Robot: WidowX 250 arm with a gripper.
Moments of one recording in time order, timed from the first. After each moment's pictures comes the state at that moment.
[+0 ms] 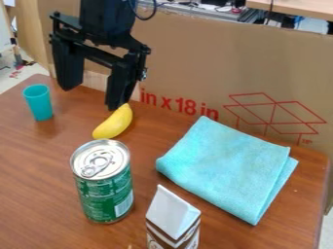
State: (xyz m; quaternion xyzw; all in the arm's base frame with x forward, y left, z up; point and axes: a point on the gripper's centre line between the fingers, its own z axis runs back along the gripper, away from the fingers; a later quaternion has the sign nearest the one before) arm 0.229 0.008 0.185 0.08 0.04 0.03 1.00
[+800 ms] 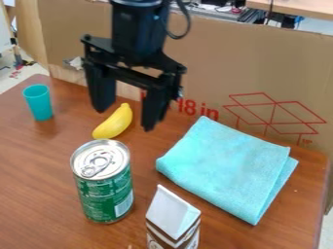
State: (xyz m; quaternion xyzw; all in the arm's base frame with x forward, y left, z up) arm 0.229 -0.036 0.174 0.04 0.01 0.01 1.00
